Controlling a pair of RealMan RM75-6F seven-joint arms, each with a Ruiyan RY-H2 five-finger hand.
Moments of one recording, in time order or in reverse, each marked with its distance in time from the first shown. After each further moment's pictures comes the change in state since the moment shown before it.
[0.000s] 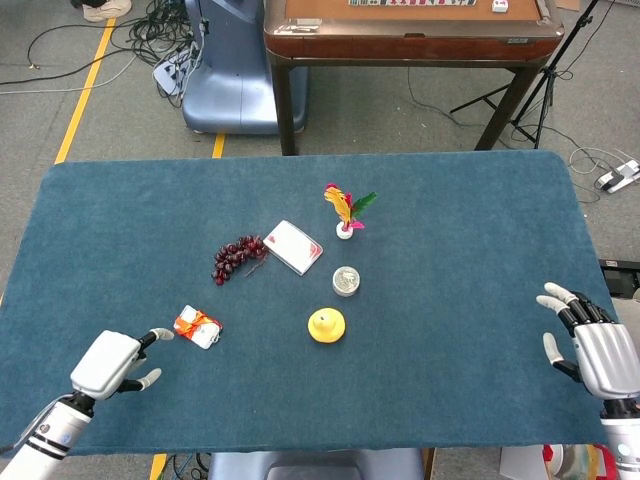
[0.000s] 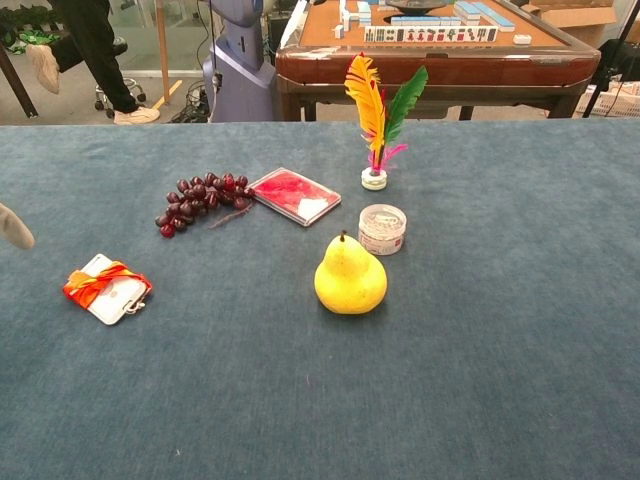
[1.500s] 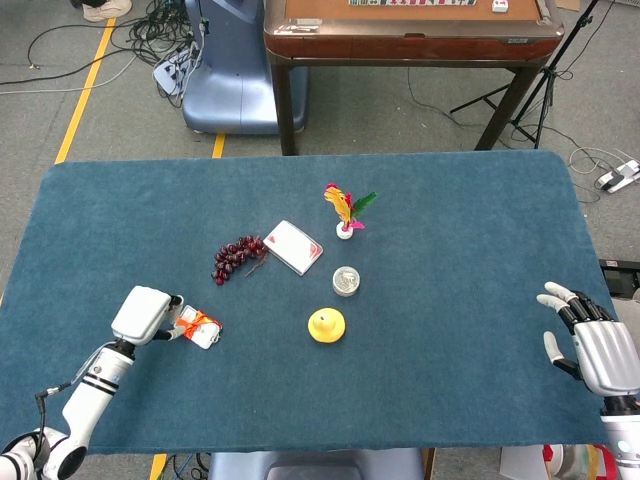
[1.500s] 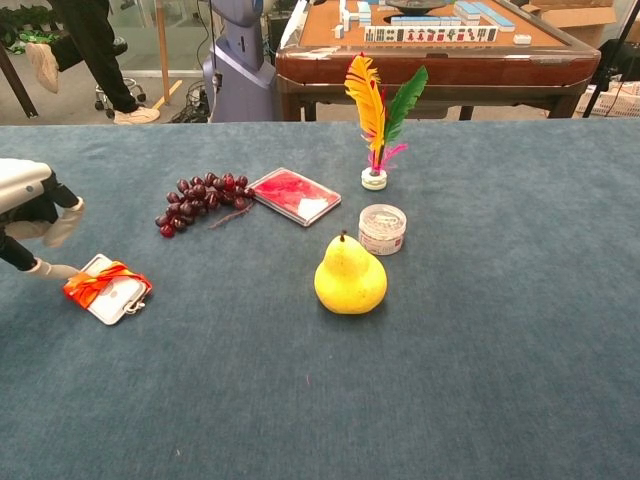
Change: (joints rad) left arm -0.171 -0.320 -0.109 0.415 -0.127 -0.068 -0.009; right arm 0.007 0.003 0.004 0.004 0.013 -0.028 0.004
